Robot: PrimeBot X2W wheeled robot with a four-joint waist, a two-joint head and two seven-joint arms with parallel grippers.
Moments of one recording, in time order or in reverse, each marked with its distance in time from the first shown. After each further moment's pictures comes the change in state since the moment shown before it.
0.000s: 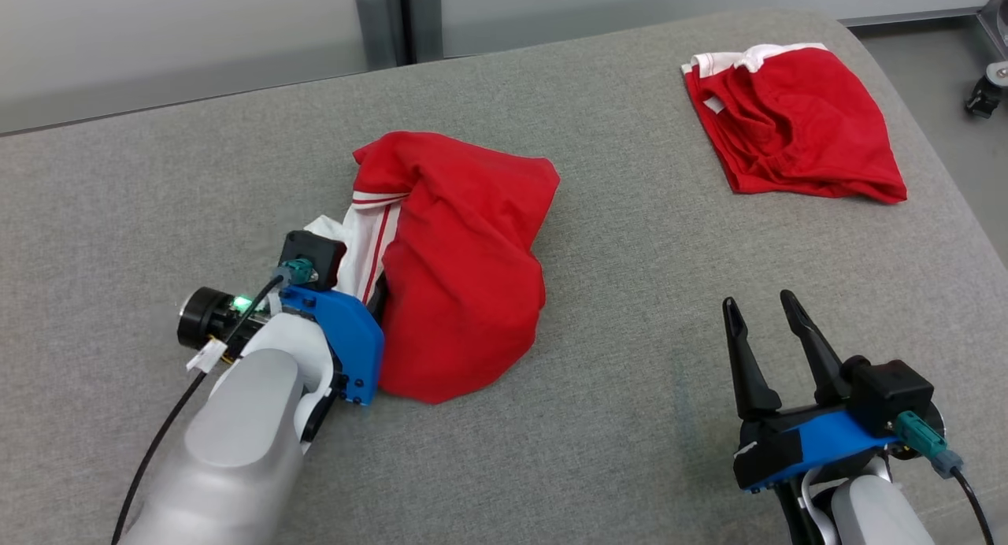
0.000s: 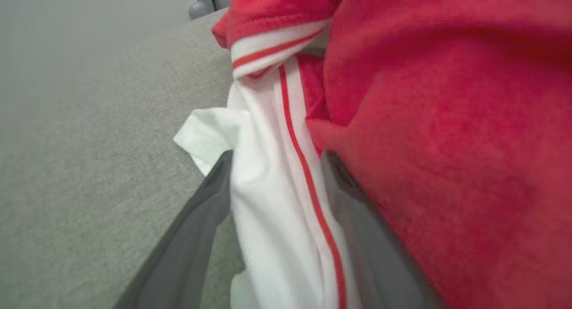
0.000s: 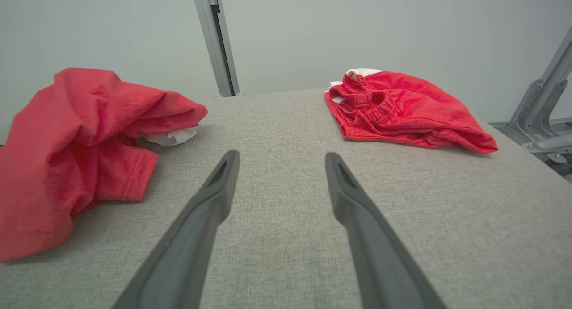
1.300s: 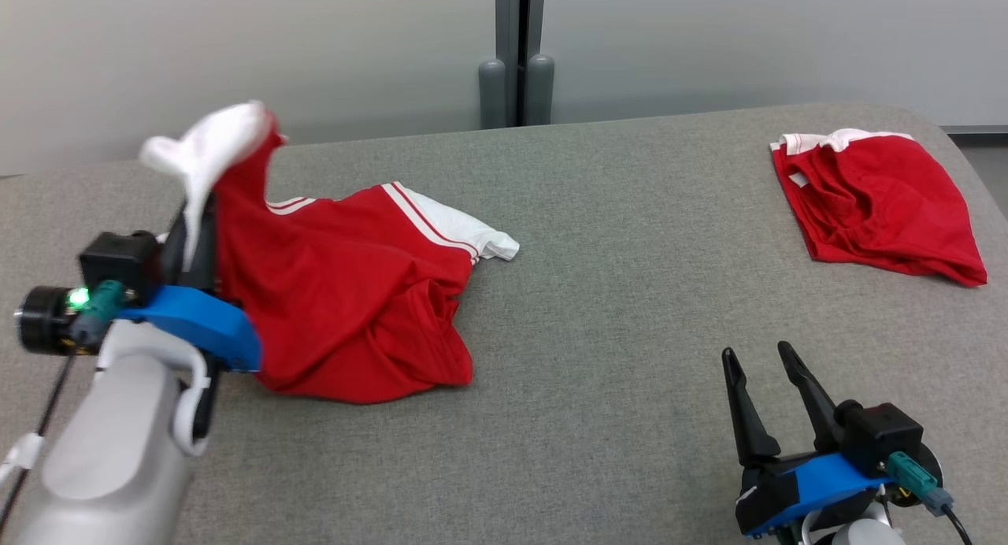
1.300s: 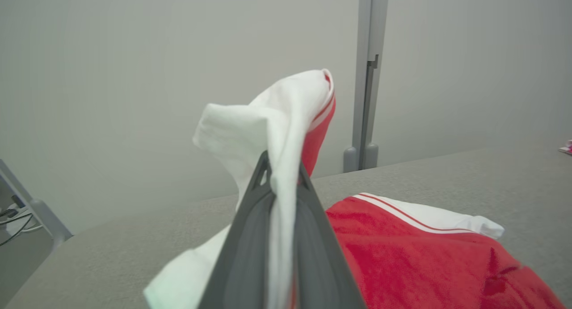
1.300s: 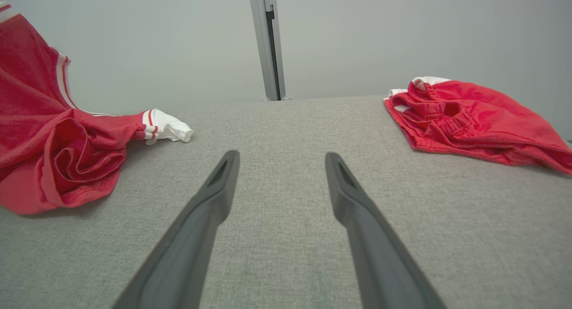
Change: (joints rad) left arm 0.106 0.238 0.099 -0.245 -0.157 0.120 -0.281; right arm 0.082 0.000 0.000 0.021 -0.008 0.000 0.000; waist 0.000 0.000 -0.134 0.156
